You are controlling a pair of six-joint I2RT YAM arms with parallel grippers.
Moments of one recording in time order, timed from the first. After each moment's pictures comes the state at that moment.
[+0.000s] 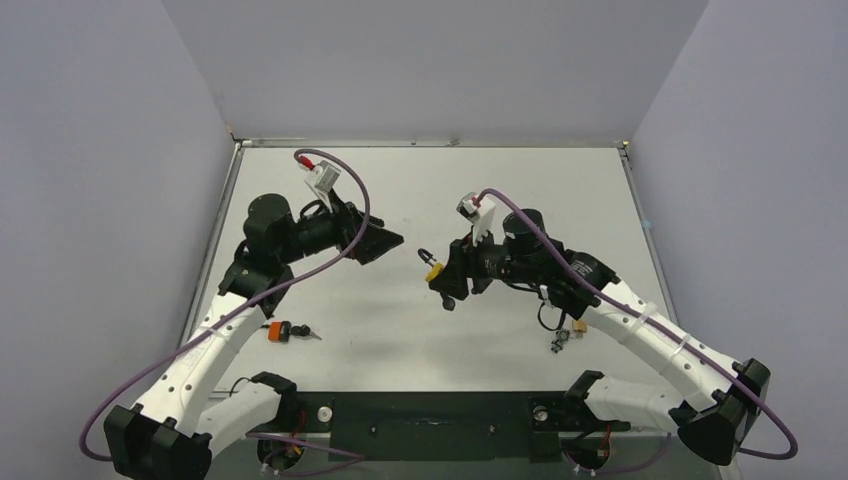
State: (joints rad) left arm -0.37 1.00 0.88 -0.05 0.63 -0.56; right arm 0.80 1.10 1.04 -0.44 -0.31 0.28
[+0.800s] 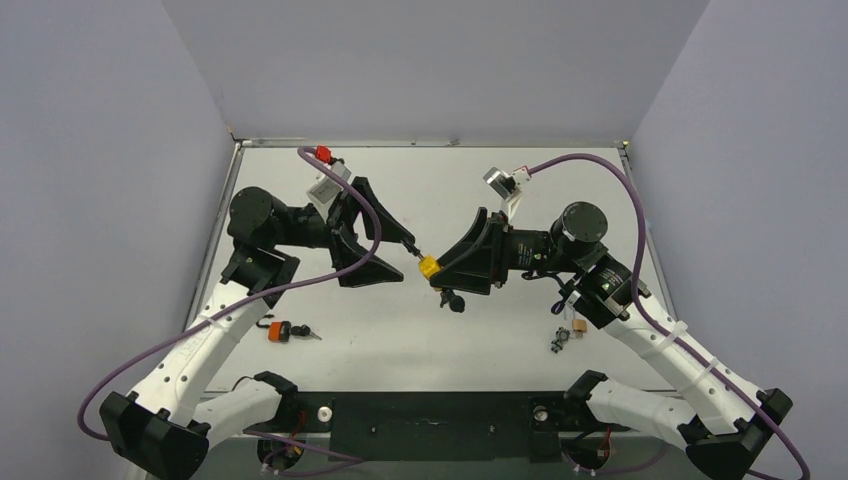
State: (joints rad) left arm -0.46 1.05 1.05 0.39 1.24 -0.69; right arm 0.71 0.99 1.07 0.01 -0.84 0.81
